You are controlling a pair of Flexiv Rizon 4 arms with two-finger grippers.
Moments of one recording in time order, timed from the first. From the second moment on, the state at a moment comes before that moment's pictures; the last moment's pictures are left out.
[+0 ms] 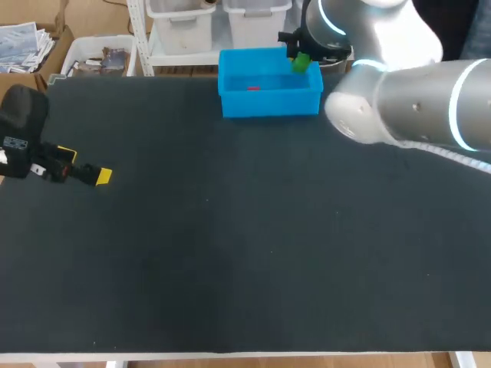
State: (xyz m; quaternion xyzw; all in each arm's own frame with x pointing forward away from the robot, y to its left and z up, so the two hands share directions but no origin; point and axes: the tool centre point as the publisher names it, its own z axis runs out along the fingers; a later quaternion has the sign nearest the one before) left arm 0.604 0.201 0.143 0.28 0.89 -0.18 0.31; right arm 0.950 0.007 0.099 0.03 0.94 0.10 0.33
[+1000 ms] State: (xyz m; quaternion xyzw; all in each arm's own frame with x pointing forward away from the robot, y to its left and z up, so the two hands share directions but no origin) left arm 0.604 0.201 0.143 0.28 0.89 -0.18 0.31; right arm 0.987 0.013 0.034 0.04 0.95 0.09 0.29
